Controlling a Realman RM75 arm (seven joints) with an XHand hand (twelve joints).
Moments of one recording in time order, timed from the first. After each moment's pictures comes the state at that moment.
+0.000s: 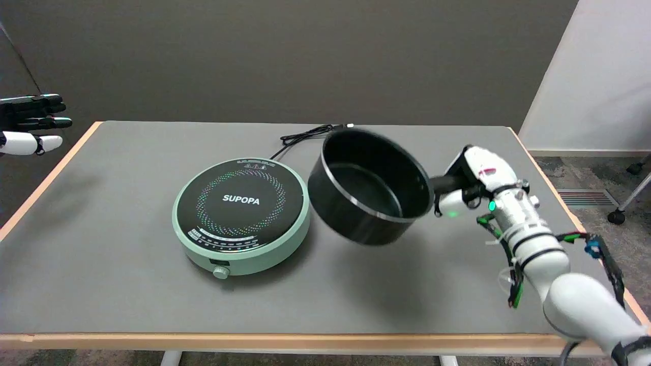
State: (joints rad) arm -0.31 -1.04 -1.59 1.80 1.74 0.47 -0.79
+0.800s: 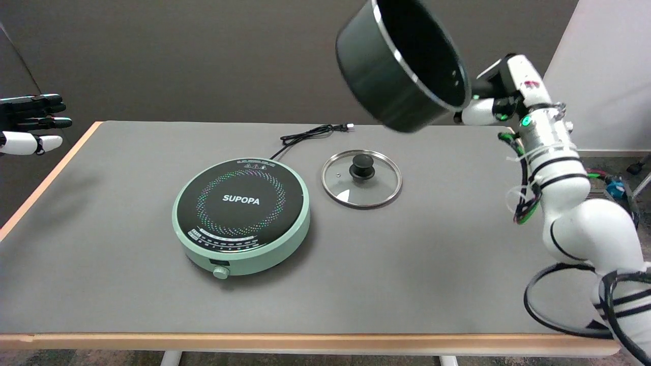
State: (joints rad) arm -0.03 -1.09 -1.37 1.81 1.96 0.32 -0.85
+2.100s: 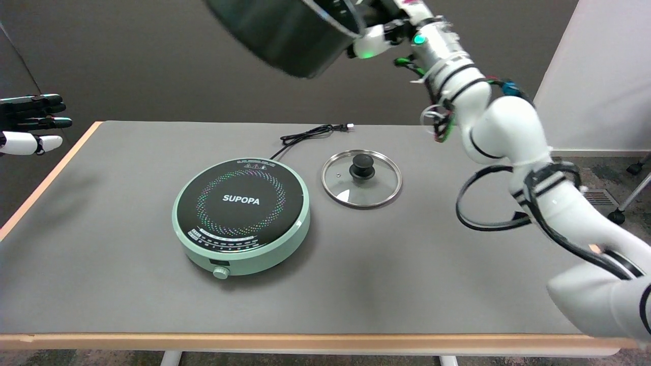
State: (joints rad) arm 0.66 -1.06 -1.88 1.43 2.10 0.14 -0.82
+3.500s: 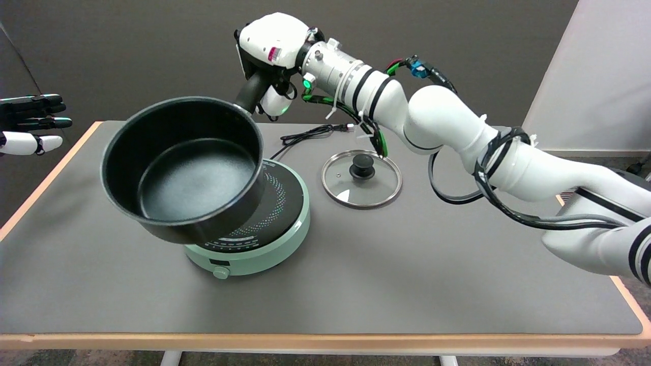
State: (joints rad) arm 1.02 -1.07 -2.54 1.35 2.10 0.08 -1.22
